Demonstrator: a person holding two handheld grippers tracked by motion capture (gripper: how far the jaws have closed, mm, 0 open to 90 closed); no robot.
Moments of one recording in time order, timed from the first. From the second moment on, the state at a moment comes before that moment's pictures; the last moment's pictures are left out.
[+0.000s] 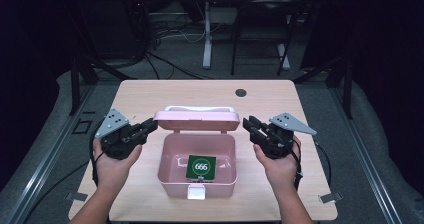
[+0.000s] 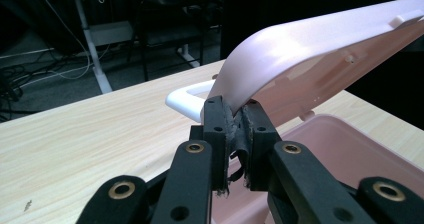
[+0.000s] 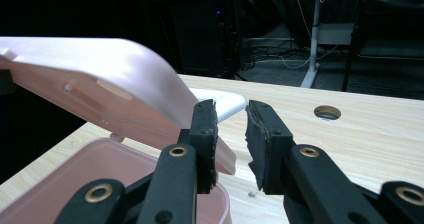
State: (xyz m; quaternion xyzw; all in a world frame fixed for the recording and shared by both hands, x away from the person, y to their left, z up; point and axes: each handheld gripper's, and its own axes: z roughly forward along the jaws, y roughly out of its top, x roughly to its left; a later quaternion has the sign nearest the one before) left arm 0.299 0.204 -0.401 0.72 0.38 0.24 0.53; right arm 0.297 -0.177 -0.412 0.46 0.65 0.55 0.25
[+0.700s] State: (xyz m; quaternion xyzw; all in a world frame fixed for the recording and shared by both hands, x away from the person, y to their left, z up) left arm 0.286 0.208 -0.402 0.72 0.37 0.23 0.54; right arm 0.298 -0.178 -0.412 0.46 0.65 0.55 0.25
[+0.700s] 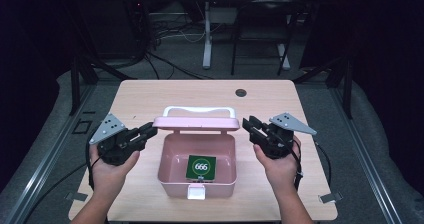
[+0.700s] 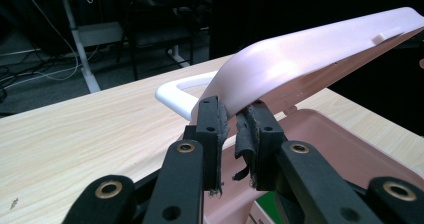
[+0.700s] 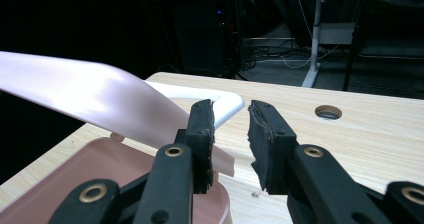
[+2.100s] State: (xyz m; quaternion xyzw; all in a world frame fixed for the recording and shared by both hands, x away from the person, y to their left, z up) left arm 0.255 0.212 -0.420 0.74 0.36 0.21 0.54; right arm 0.302 -0.181 -0.418 0.47 0.65 0.55 0.24
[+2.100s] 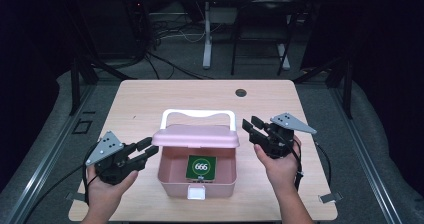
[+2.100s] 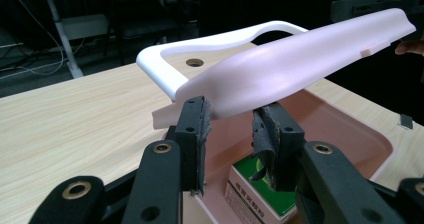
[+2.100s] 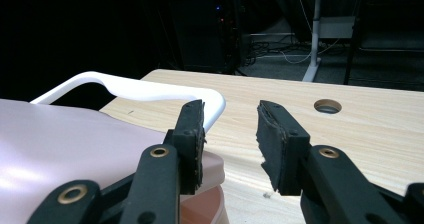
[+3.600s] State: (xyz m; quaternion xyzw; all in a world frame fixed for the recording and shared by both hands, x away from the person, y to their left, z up) left arm 0.220 0.221 -0.475 0.76 0.35 0.18 0.51; right arm 0.304 -0.182 -0.423 0.47 0.65 0.55 0.24
